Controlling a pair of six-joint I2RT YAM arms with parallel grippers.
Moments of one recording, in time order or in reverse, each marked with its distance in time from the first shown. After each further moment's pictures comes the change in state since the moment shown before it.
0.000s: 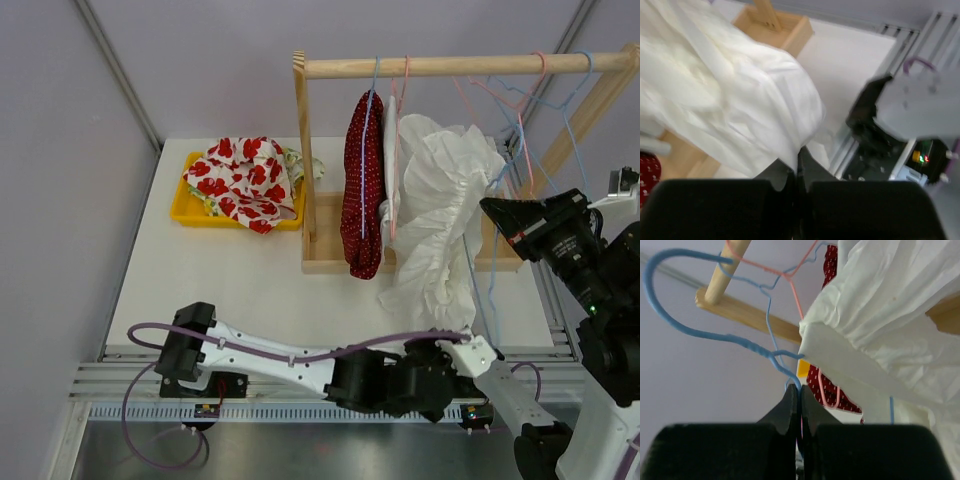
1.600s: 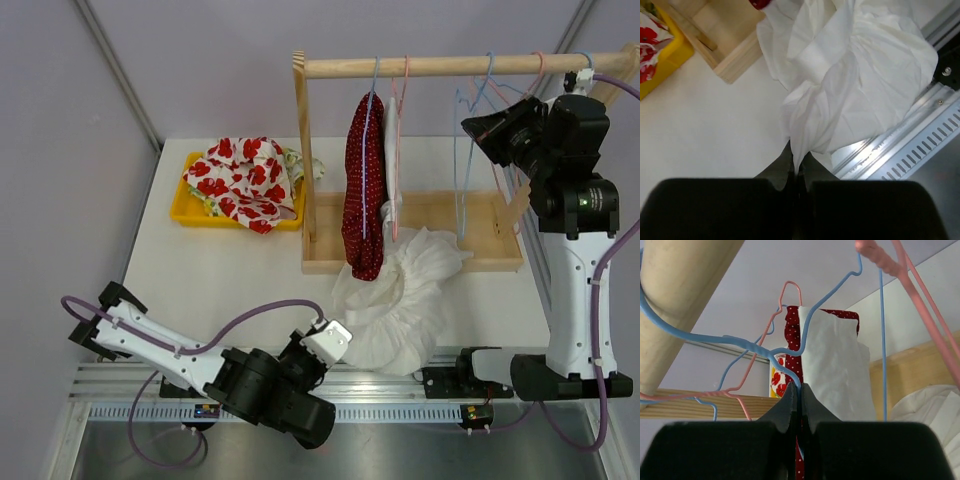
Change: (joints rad) left arm -0.172 -0.470 -0.284 -0.947 -0.158 -0.885; right arm -0.010 0.417 0.090 0.234 0.078 -0.064
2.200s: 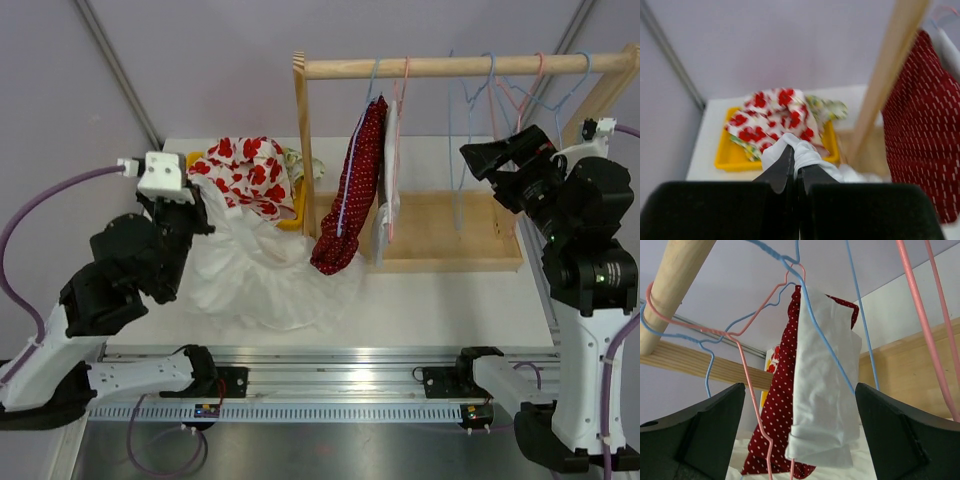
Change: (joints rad) left arm 0.800 -0.478 0.189 0.483 0.005 0.914; right arm 0.000 -0.296 -0.257 0.025 0.004 -0.055
